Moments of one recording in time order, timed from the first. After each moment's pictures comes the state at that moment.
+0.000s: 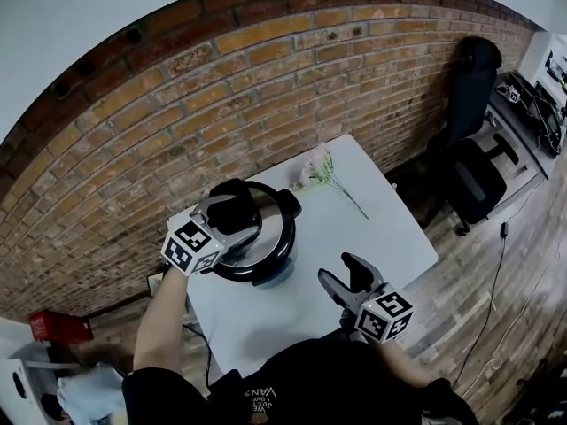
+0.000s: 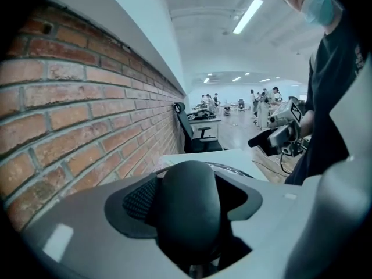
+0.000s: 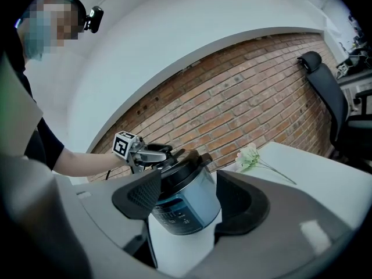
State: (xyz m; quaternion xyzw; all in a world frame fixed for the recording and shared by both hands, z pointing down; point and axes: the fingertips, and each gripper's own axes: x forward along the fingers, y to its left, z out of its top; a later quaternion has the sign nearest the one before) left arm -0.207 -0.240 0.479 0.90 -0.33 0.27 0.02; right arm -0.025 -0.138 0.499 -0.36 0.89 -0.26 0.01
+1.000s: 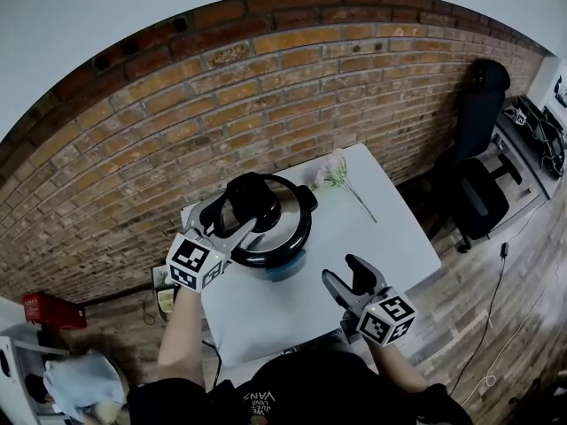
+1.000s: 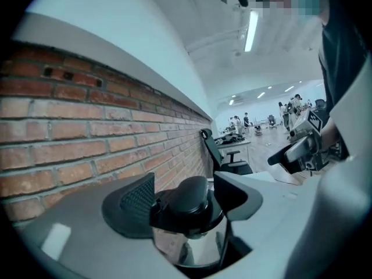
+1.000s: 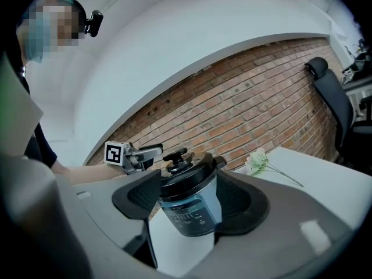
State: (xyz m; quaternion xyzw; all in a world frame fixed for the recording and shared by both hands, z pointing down) left arm -0.255 -0.196 0.422 0.87 -0.48 0.13 -0.05; right arm -0.046 -0.111 0.477 -0.35 0.91 -0.24 0.03
